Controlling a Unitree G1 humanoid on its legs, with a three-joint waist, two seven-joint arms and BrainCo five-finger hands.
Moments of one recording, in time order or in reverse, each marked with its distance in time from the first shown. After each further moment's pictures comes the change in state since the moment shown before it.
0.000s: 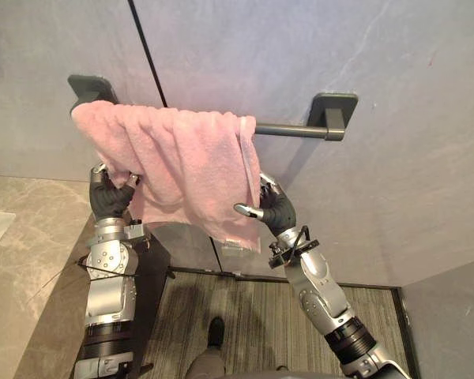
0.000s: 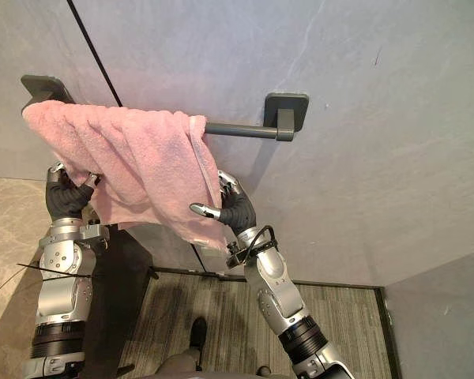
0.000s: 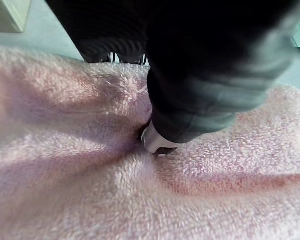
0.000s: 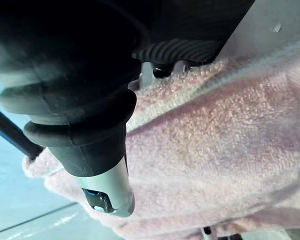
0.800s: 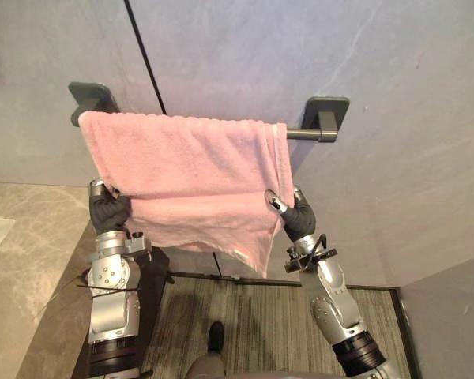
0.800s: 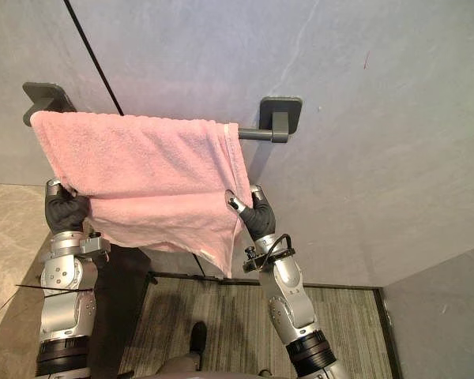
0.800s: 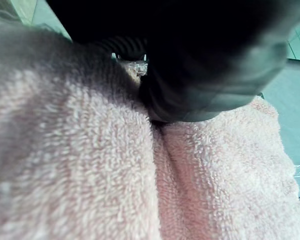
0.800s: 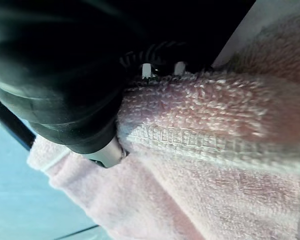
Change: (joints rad) left arm 0.115 -0.091 0.024 -0.088 0.013 -0.043 -0.048; right arm 0.133 0.016 -0.155 -0.059 -0.009 -0.006 0.067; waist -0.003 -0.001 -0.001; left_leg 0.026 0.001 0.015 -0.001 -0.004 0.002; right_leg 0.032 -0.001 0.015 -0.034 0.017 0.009
